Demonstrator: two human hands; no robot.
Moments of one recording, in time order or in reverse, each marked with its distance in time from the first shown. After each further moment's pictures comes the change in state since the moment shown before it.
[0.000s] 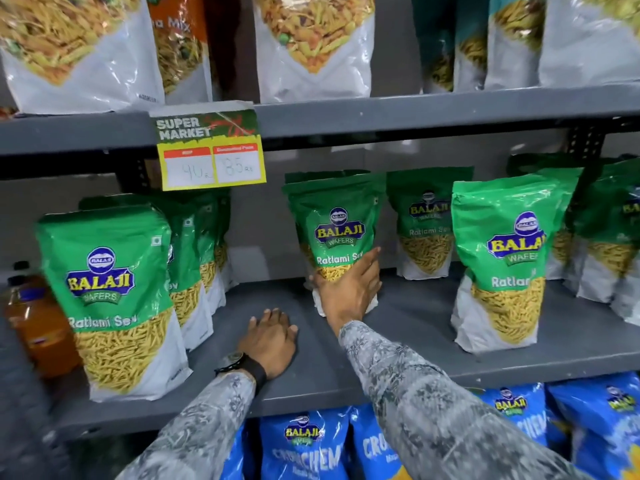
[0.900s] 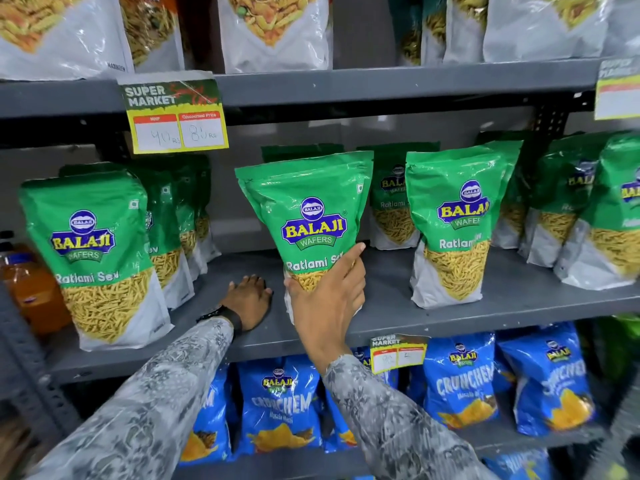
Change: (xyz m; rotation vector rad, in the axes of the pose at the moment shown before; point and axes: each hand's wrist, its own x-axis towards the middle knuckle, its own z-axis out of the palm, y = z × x) left_hand -0.002 0.003 -0.001 -0.041 -0.032 -0.018; right_hand -0.097 -0.003 -0.102 -0.062 0.006 -0.079
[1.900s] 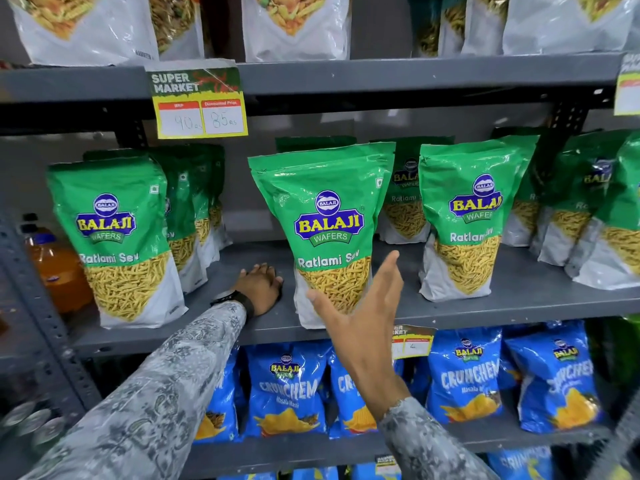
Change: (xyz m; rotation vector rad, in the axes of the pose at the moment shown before) left_hand 0.002 -0.002 0.001 0.051 -0.014 -0.002; right_hand -0.026 0.034 -0.064 0.286 -0.165 -0.092
